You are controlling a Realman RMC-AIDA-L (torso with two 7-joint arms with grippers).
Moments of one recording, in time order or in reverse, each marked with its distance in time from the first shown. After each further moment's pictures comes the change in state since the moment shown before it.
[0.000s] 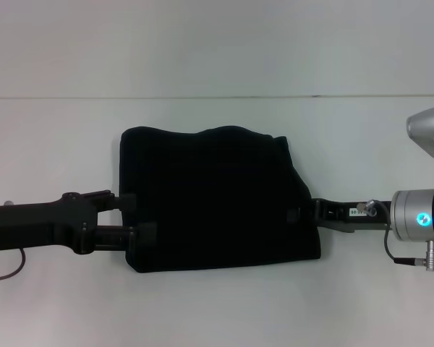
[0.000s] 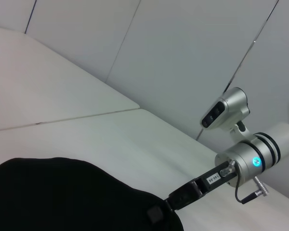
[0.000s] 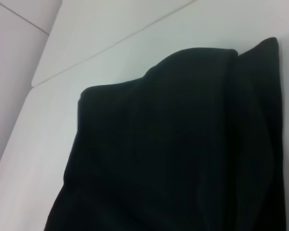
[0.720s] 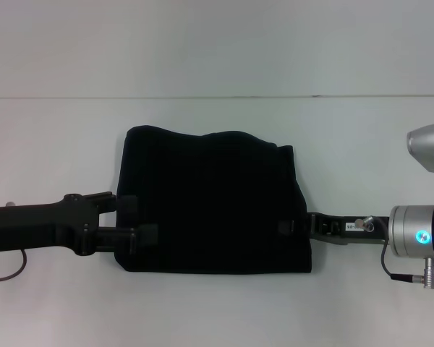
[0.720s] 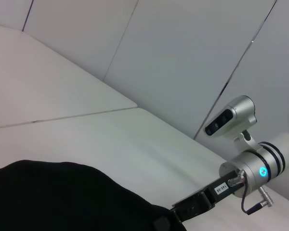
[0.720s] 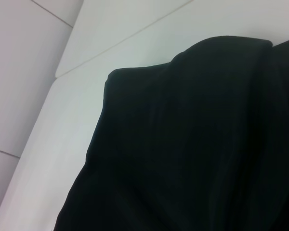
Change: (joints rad) left arm -0.002 0.000 0.002 -0.004 0.003 0.004 -0.005; right arm -0.040 0.019 0.000 0.001 0.047 -0.050 -0.078
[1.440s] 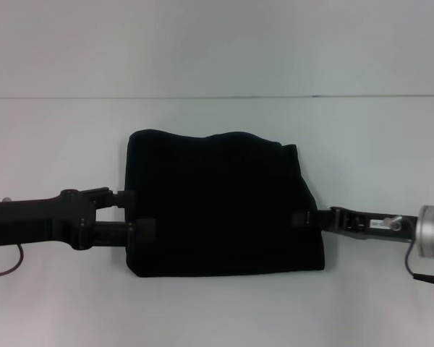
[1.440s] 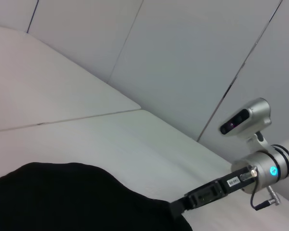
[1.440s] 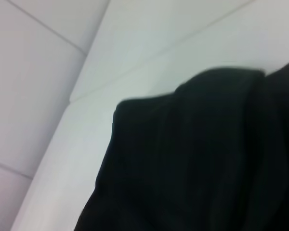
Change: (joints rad) left arm -0.005 0.007 -0.007 0.007 0.000 0.001 -0.015; right arm -0.051 -0.019 0.114 -0.014 0.002 -0.079 -0.101
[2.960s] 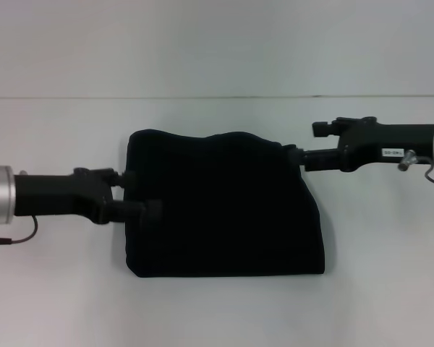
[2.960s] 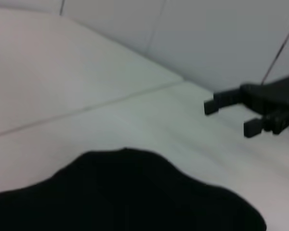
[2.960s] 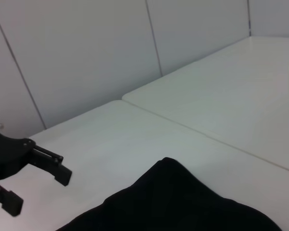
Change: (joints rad) left arm -0.056 0.009 0.147 0.000 0.008 -0.227 -0.019; right arm 0.067 -0.033 -0.066 -0.292 0.006 -0.102 -0.418
